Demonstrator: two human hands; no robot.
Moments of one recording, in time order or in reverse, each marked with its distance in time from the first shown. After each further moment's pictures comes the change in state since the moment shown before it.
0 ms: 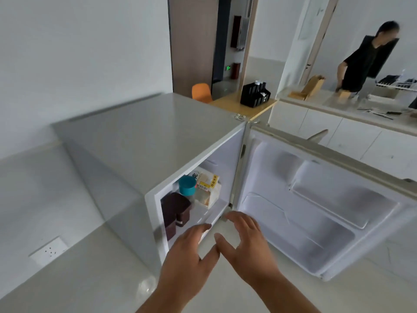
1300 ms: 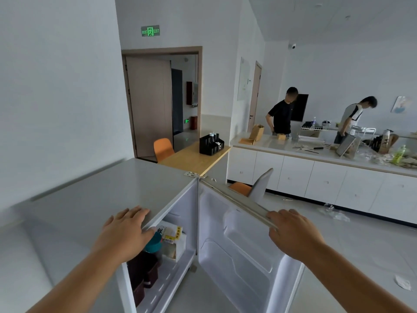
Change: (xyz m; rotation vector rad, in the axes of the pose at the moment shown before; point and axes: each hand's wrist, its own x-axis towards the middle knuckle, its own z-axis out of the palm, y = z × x) left_hand 0.120 0.074 -0.146 0.677 -0.050 0.103; right_hand 0.015 0.033 -0.262 -0.763 0.035 0.192
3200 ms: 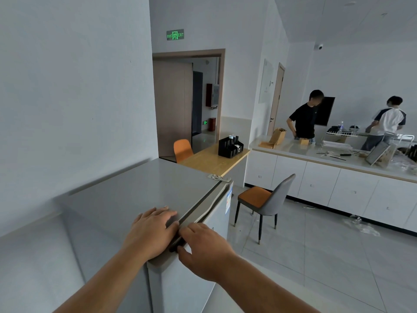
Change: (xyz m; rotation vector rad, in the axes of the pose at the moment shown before) left_hand 0.003 -0.012 0.000 -0.200 0.056 -0.003; right_hand 0.009 -0.259 0.022 0.448 0.048 -0.588
